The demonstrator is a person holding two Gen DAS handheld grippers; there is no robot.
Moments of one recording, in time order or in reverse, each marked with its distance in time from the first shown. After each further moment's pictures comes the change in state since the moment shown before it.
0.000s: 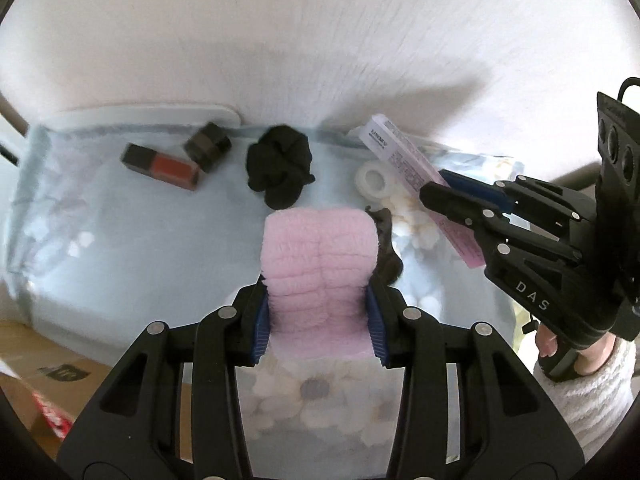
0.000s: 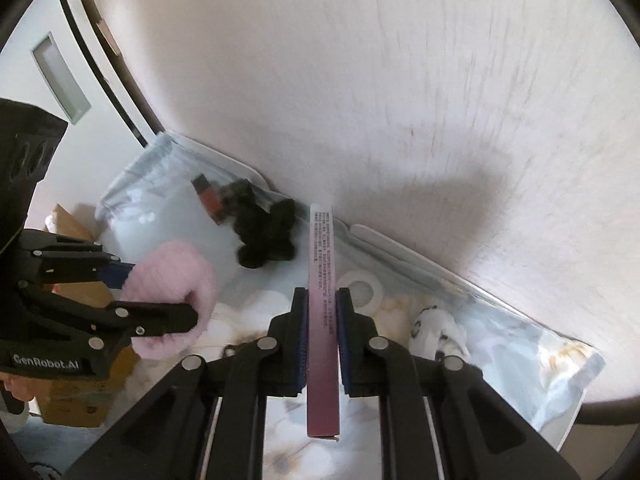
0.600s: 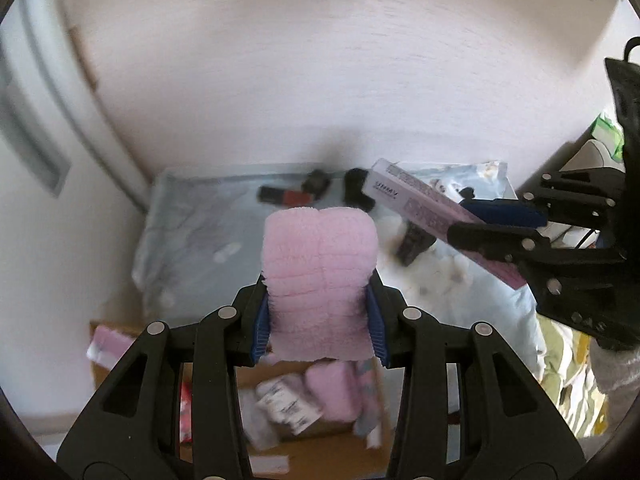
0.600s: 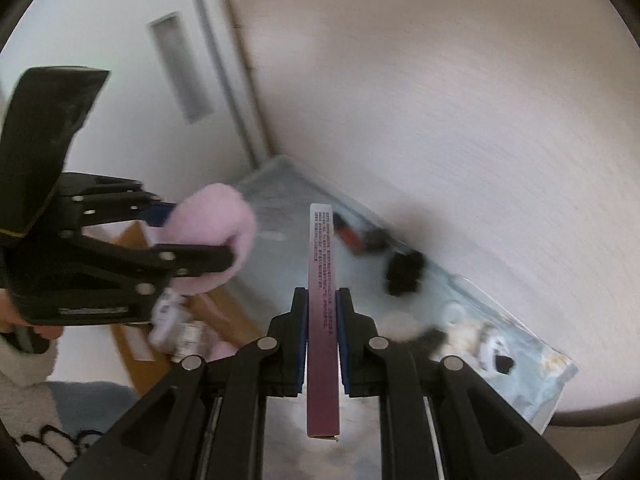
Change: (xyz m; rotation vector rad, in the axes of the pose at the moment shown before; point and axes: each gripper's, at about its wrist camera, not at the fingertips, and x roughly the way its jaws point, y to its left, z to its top) left arm -0.160 0.051 -0.068 0.140 -0.198 0.105; right arm -0.098 0.179 0.028 -0.193 -0.029 0.060
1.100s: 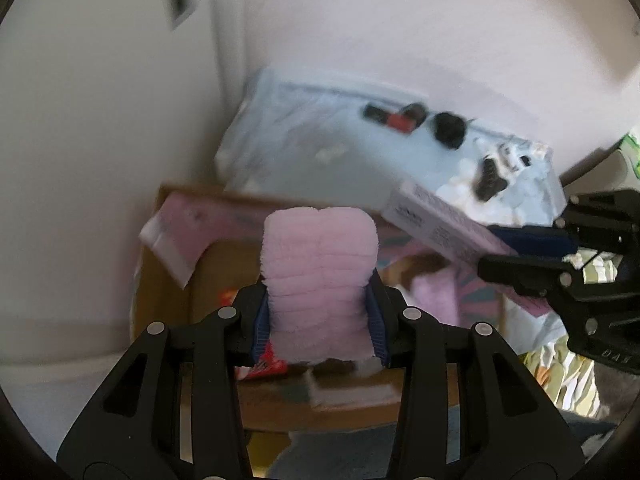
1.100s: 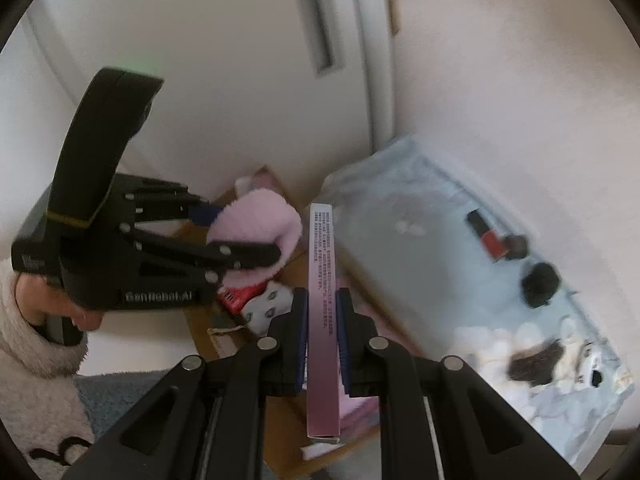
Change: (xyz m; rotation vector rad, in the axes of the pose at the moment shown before) left arm -0.017 0.120 -0.105 -0.172 0.095 0.029; right arm 0.080 0.134 -0.006 -0.073 0.110 0.155
